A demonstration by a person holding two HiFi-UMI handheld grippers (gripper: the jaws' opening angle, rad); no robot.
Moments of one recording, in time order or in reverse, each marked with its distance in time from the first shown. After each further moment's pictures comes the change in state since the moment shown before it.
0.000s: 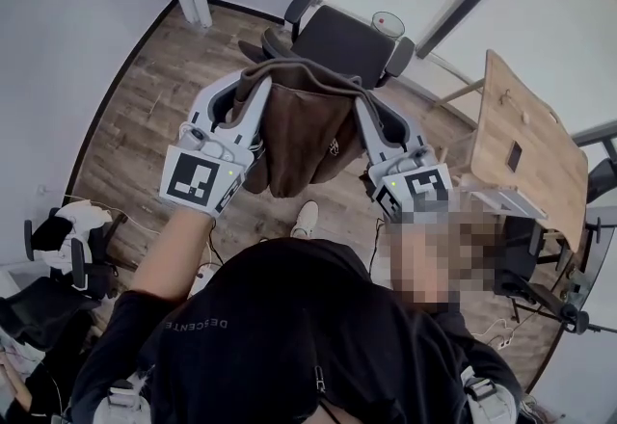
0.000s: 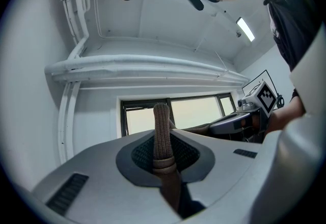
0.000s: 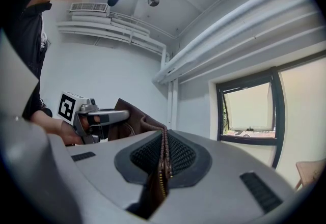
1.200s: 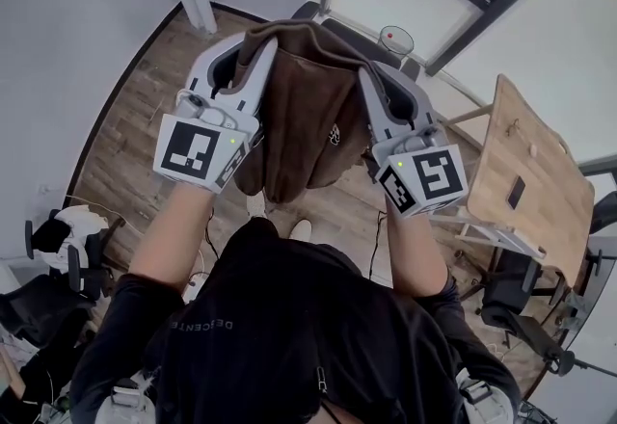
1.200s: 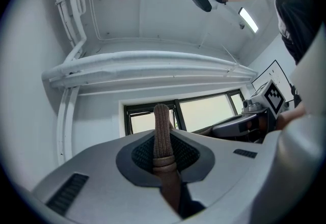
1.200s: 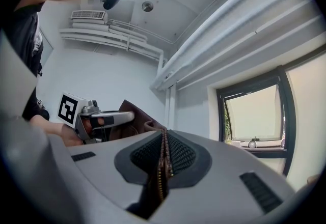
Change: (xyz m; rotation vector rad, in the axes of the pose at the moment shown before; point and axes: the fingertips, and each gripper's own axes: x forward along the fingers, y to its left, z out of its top) left arm 0.150 0.051 0.019 0.049 -0.041 0.075; right arm 0.088 -0.121 0.040 -0.012 -0.087 0.044
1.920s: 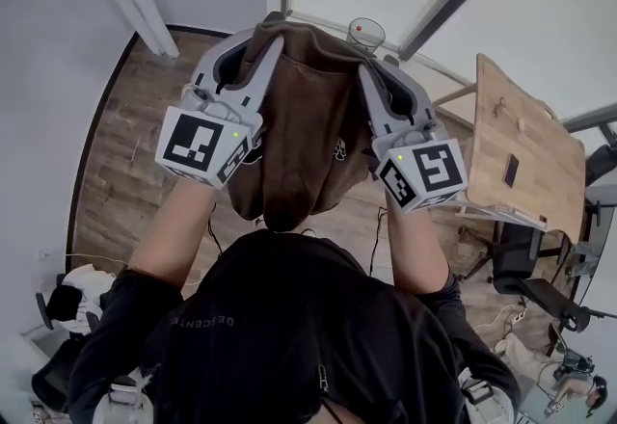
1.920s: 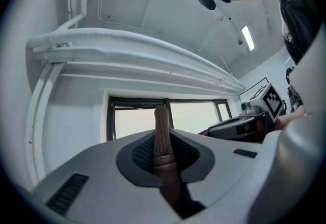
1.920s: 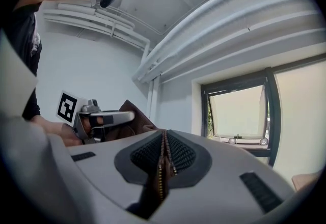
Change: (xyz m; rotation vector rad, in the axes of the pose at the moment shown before) left arm 0.110 0.053 -0.053 -0.112 -0.014 -0.208; right arm 0.077 -0.073 -0.025 -0.009 0.071 -0.194
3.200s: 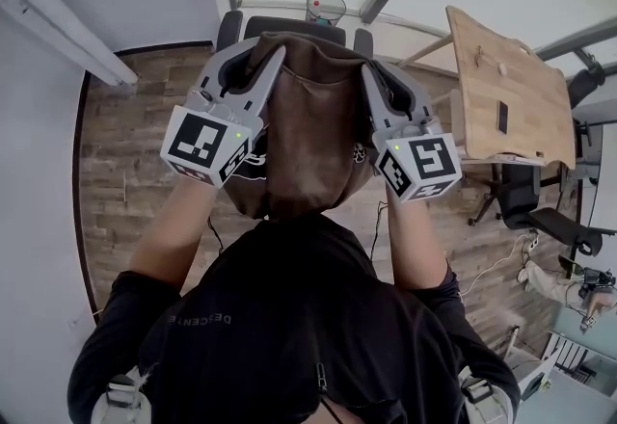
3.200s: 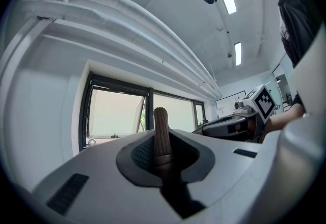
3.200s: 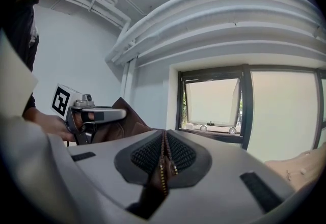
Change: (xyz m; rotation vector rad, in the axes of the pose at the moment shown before) left arm 0.067 0.038 -0.080 -0.125 0.071 -0.316; right arm 0.042 -0.048 -0.058 0.024 0.160 -0.325
